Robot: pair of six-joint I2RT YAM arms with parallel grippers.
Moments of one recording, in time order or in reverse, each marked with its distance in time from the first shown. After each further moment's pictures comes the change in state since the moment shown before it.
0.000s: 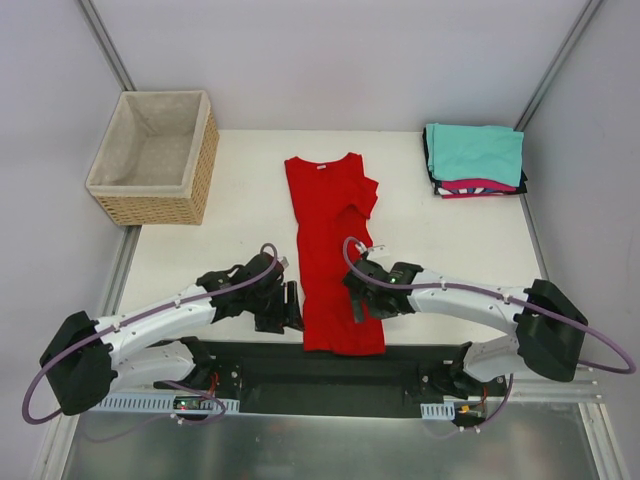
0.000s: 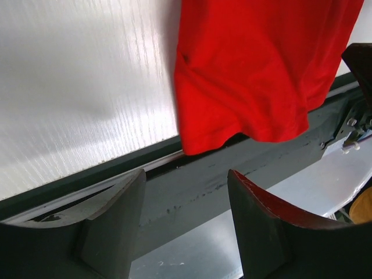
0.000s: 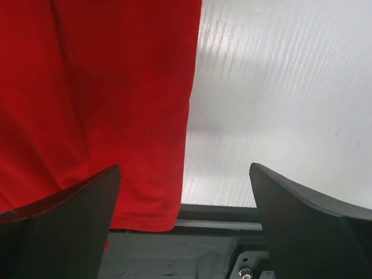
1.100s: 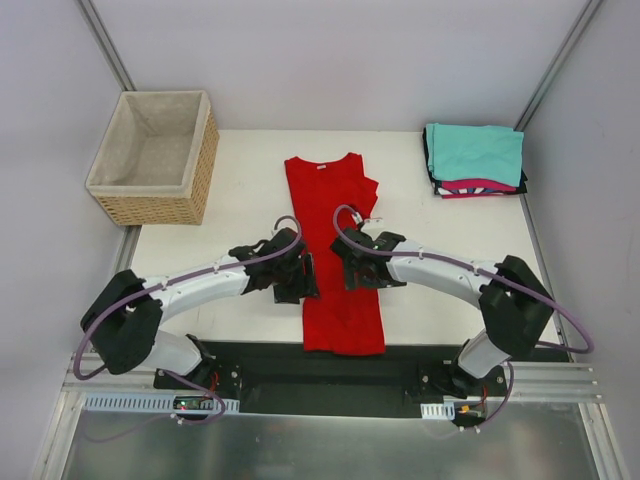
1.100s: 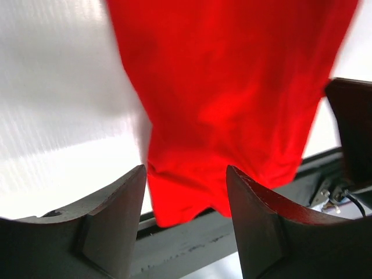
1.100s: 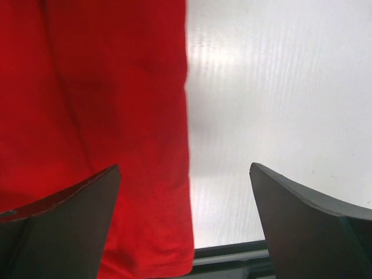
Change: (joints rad) left arm 0.029 0.288 0.200 0.113 -0.133 0.000; right arm -0.110 0.209 0.227 -0.026 0.100 -0.001
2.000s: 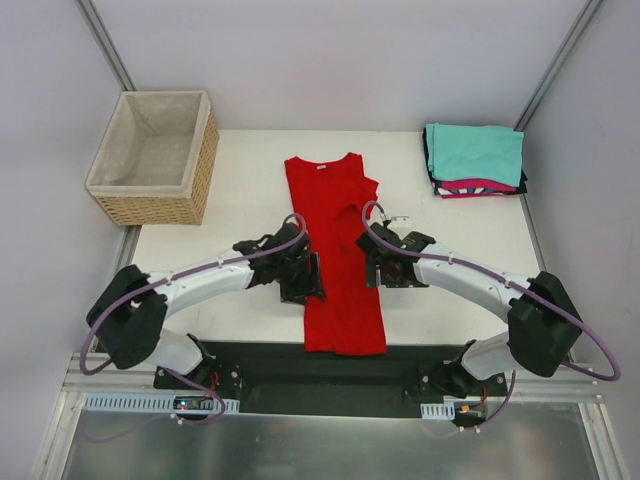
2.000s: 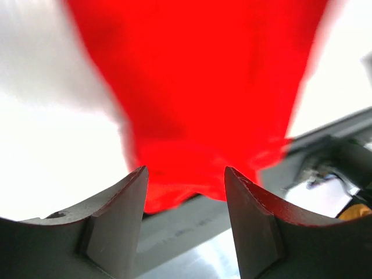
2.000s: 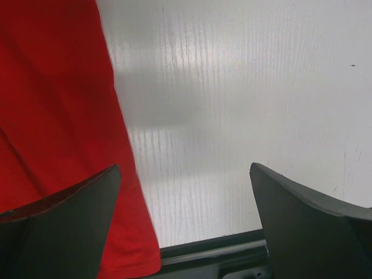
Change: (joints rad) left arm 0.010 0.079 0.019 0.012 0.122 -0.012; right arm -0.123 -0.157 -0.120 -0.025 0.011 -0.034
